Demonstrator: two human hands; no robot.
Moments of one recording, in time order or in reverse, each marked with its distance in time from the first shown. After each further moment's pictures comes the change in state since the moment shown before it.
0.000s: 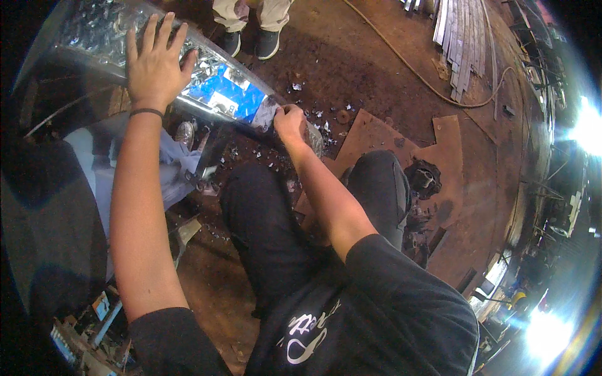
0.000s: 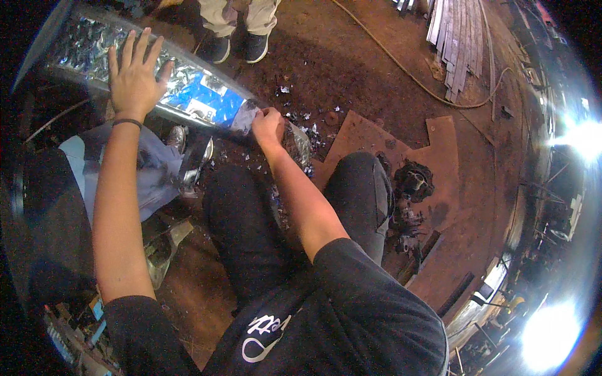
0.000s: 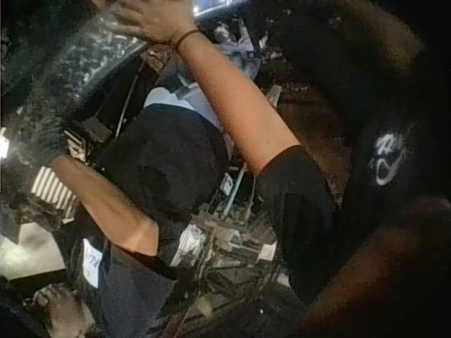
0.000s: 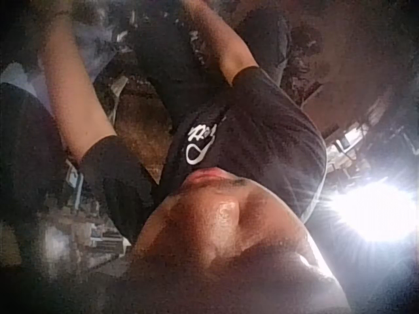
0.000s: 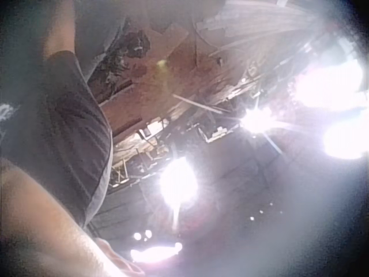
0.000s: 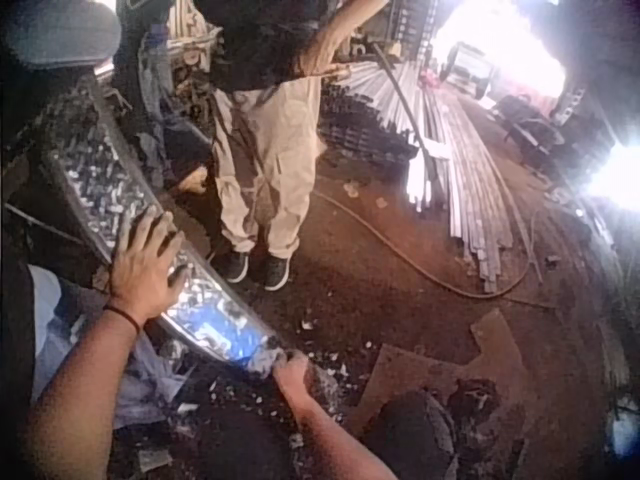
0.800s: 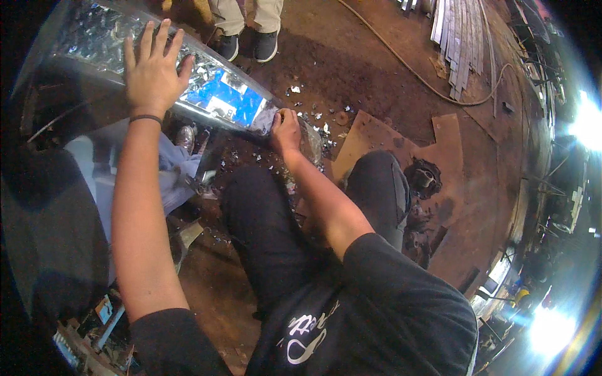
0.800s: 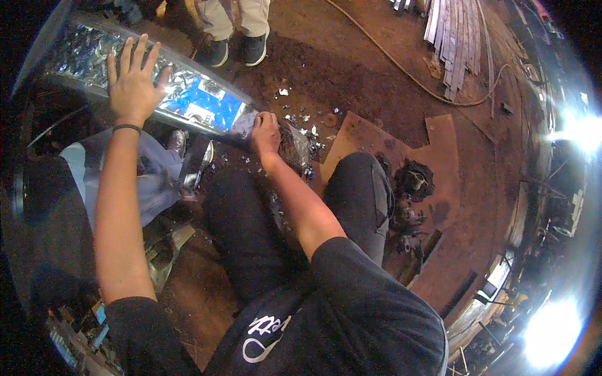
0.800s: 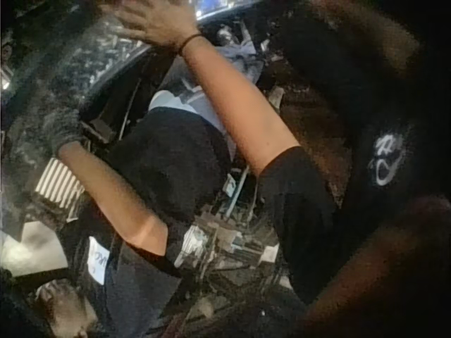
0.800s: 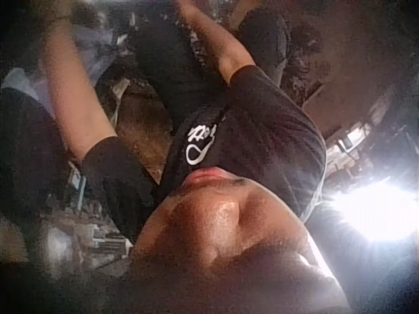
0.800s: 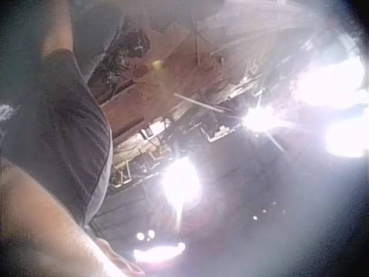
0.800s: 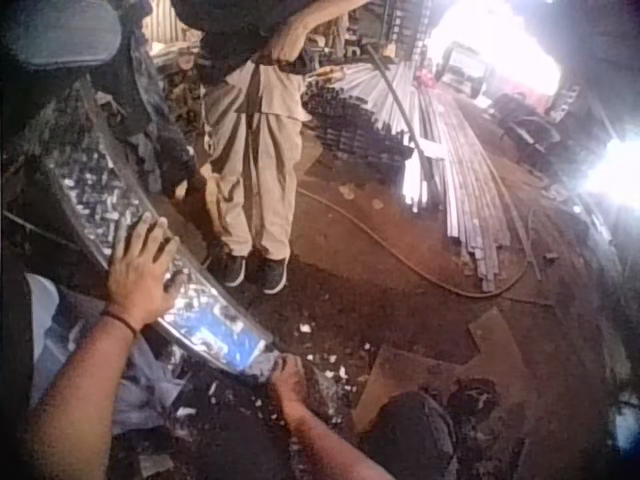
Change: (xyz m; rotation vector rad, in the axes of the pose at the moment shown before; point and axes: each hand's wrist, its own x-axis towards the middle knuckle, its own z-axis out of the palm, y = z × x) left_hand 0.005 0.007 0.004 -0.018 0.027 0.005; right_hand 0.001 0.045 0.019 0.050 0.129 -0.323
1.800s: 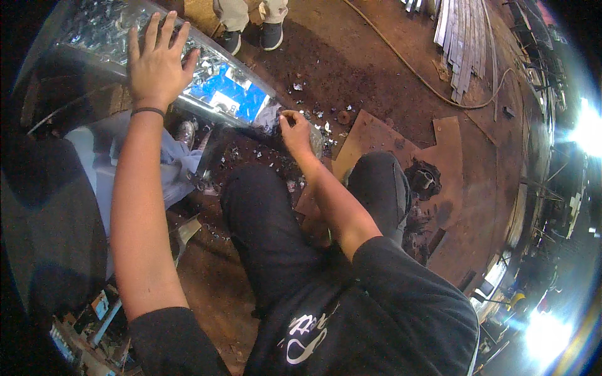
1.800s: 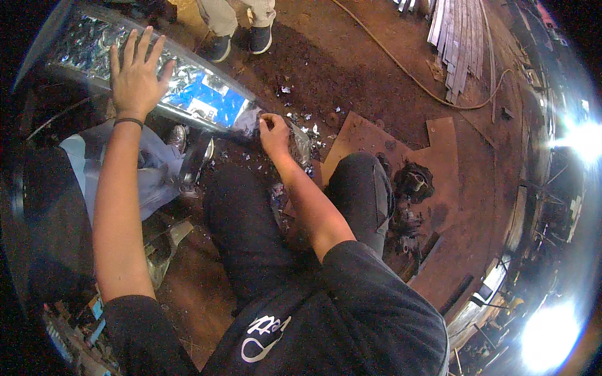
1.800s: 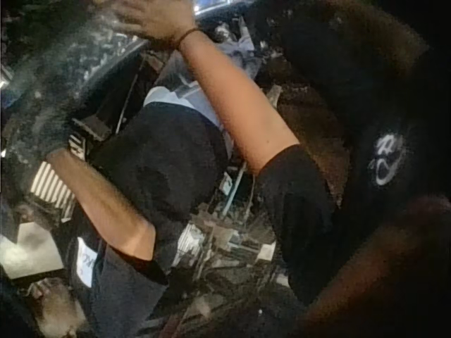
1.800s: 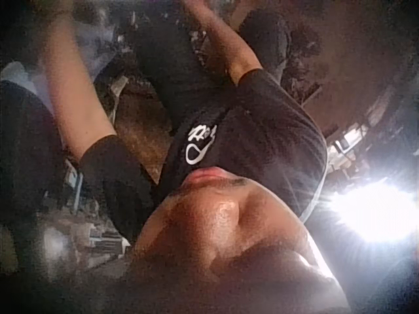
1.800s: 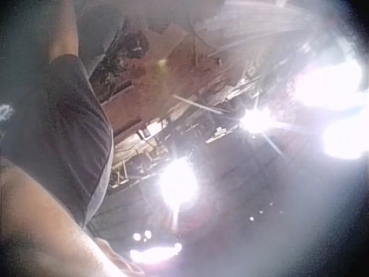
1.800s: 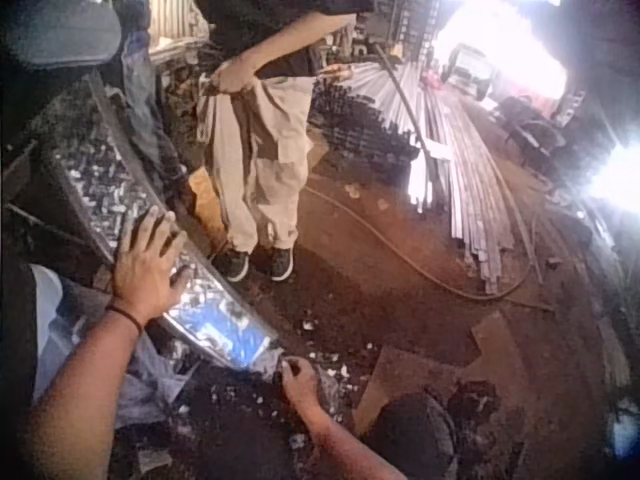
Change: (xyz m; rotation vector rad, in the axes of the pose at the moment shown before) left_hand -0.006 -0.005 0.005 -0.008 0.011 -0.001; right_hand -0.007 0.011 -0.019 0.319 -0.129 0.046
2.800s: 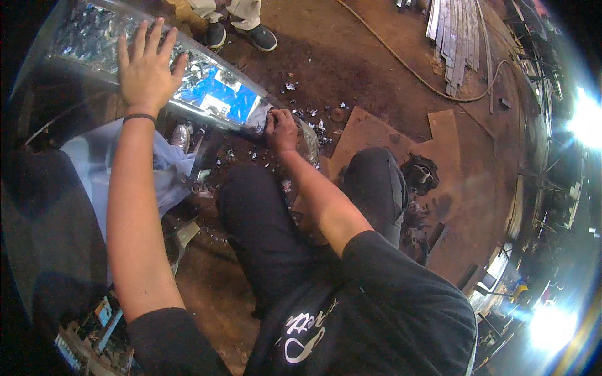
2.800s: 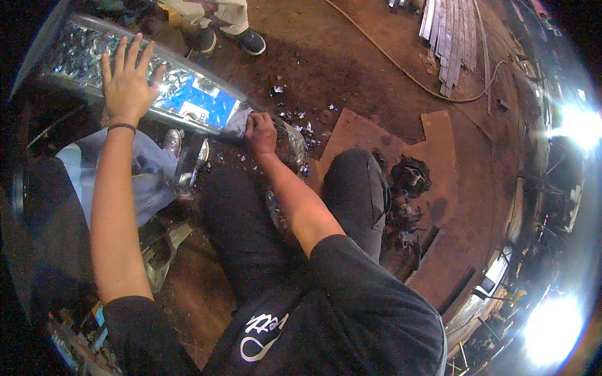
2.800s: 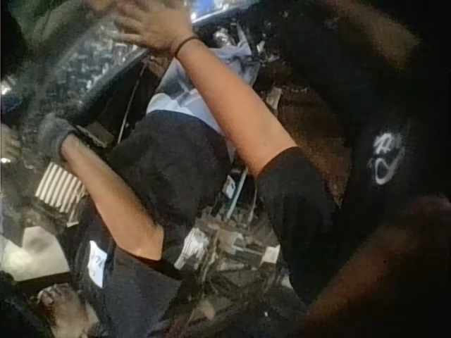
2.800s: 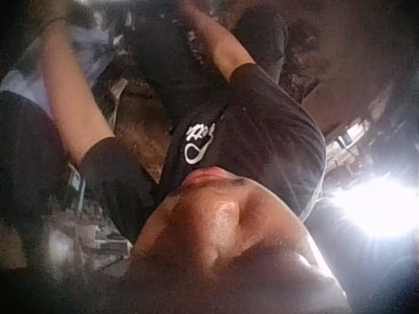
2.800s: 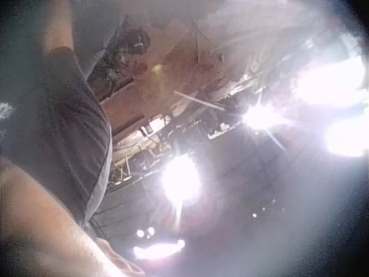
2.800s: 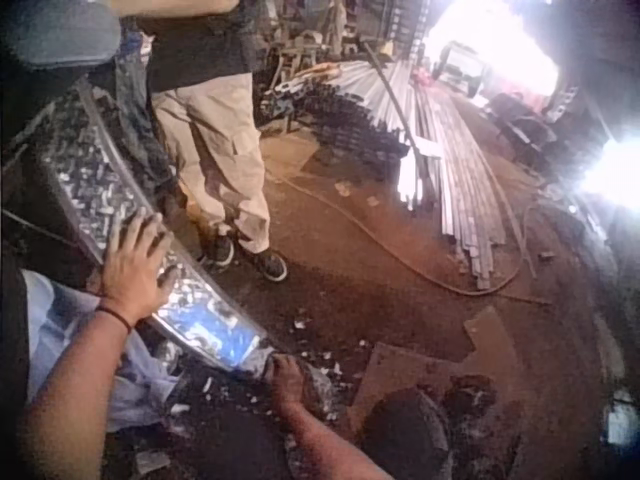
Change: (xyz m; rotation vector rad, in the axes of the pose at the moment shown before) left_hand 0.008 0.005 -0.008 0.024 -0.030 0.003; right_hand 0.003 0.005 0.013 -0.276 0.147 -0.281
